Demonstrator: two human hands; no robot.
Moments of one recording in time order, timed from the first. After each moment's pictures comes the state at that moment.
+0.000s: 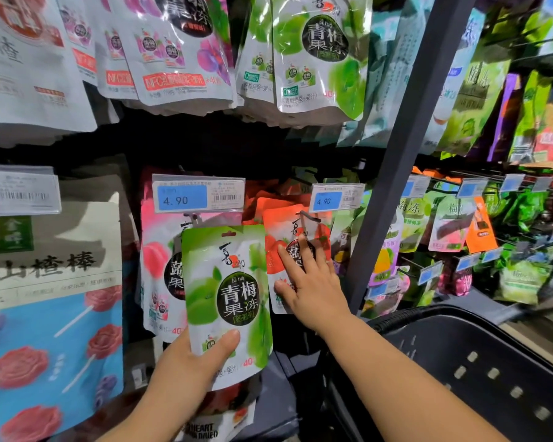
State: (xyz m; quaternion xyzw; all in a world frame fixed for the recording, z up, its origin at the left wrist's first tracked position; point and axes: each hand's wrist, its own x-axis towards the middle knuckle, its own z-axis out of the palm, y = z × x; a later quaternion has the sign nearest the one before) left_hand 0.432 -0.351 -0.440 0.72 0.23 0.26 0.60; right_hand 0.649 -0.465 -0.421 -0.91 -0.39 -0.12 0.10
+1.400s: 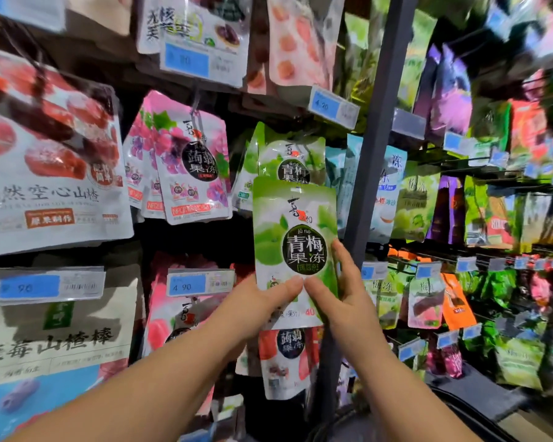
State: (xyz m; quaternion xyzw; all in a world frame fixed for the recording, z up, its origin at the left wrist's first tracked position) left_hand 0.483 -0.403 -0.260 0.69 0.01 0.25 0.68; right_hand 0.573 -0.537 -0.269 -0.63 -0.41 -0.07 0.66
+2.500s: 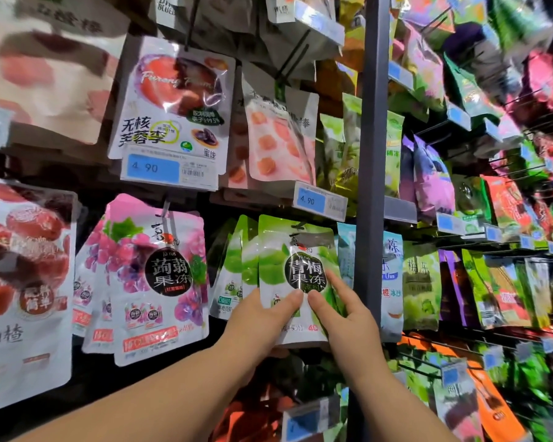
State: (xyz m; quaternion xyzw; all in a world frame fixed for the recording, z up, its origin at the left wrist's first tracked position) left_hand 0.574 -0.366 -0.146 0.71 0.04 0.33 0.62; right_hand 0.656 -0.487 -0.160 -0.63 -0.35 -0.16 0.68
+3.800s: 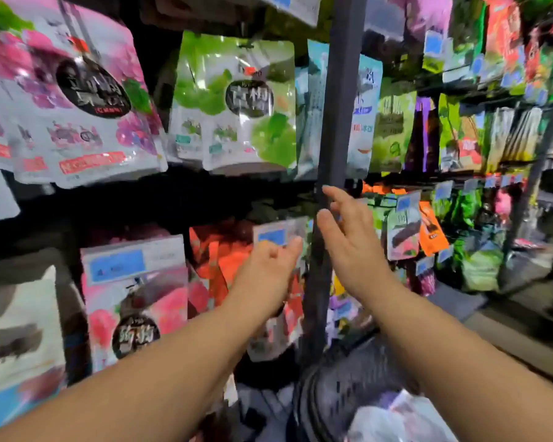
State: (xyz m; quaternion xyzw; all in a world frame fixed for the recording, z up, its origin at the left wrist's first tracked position) left_hand 0.566 -0.422 -0.279 0.78 0.06 0.28 0.55; right_hand 0.627 -0.548 -0.260 -0.75 -0.36 -0.25 0.50
